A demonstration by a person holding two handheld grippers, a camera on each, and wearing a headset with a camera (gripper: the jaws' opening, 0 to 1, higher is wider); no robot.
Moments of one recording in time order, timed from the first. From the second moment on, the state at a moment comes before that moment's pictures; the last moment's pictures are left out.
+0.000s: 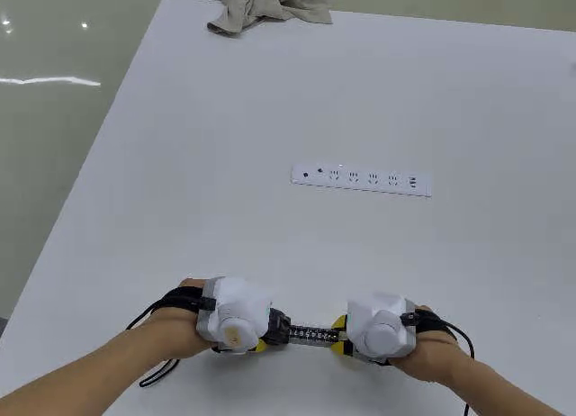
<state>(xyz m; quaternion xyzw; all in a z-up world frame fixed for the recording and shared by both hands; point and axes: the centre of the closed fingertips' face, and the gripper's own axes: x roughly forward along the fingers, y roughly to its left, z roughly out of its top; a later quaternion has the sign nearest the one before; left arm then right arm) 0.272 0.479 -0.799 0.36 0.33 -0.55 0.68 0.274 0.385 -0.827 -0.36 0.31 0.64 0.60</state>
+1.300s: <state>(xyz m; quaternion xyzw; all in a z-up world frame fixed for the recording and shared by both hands) 0.272 0.478 -0.800 0.36 0.34 -0.54 0.68 0.285 0.293 -0.826 -0.39 0.34 0.62 0.60</state>
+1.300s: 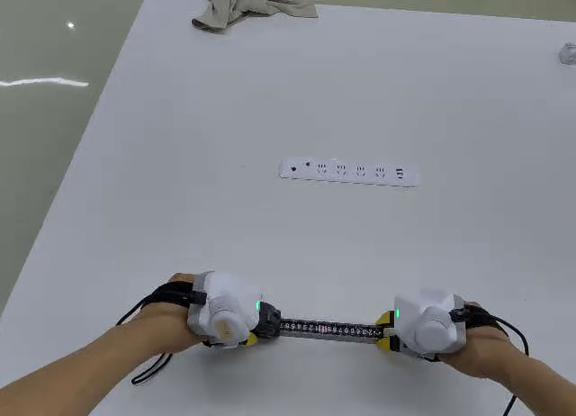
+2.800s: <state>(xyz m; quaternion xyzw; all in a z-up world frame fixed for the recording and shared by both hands) 0.272 0.478 -0.801 0.37 0.34 -0.54 0.67 0.287 0.235 -0.825 -0.39 0.37 0.59 0.60</state>
